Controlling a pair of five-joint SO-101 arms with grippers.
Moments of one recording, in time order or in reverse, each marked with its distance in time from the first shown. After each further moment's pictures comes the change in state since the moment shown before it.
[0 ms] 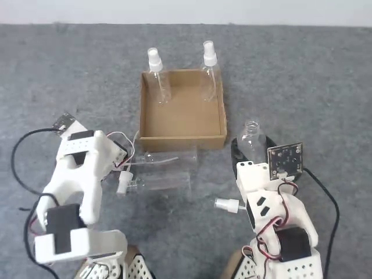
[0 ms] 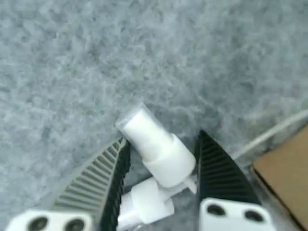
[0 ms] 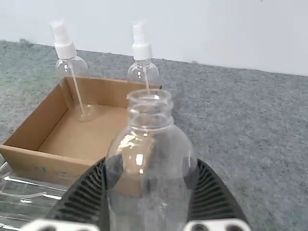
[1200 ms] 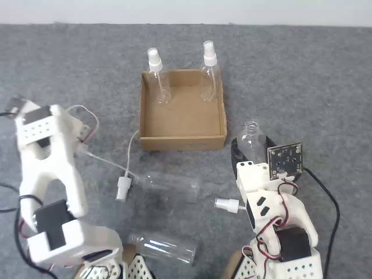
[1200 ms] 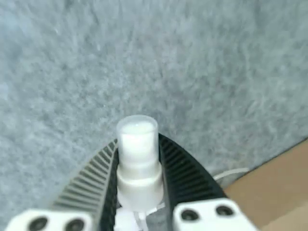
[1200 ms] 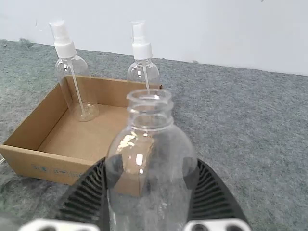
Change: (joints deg) left arm -12.0 2.6 -23.6 15.2 -0.7; right arm -0.1 0.0 0.0 0.0 0.0
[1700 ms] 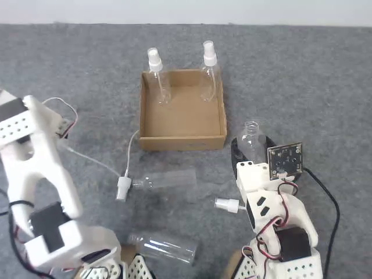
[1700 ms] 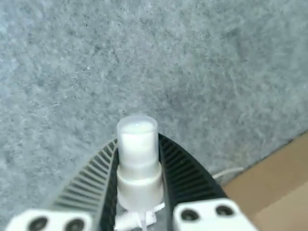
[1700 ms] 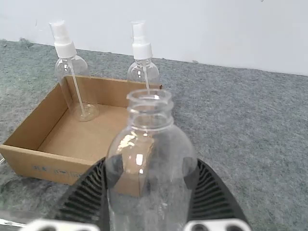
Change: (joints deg) left arm -5.5 -0.5 -11.7 10.2 -7.5; right arm 0.0 0.0 0.0 0.0 0.0
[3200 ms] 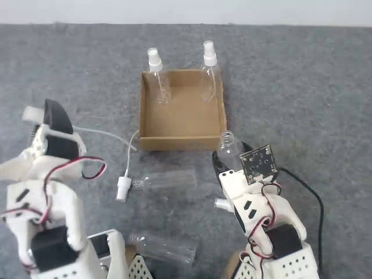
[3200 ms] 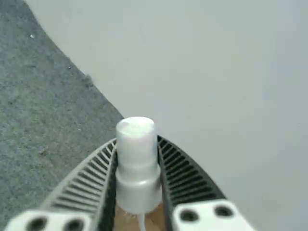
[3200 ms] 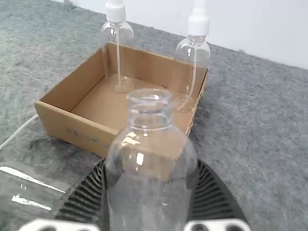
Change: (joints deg) left arm 11.6 -77.4 35.3 -26.5 8.7; right arm -9.1 0.0 5.9 -2.1 4.3
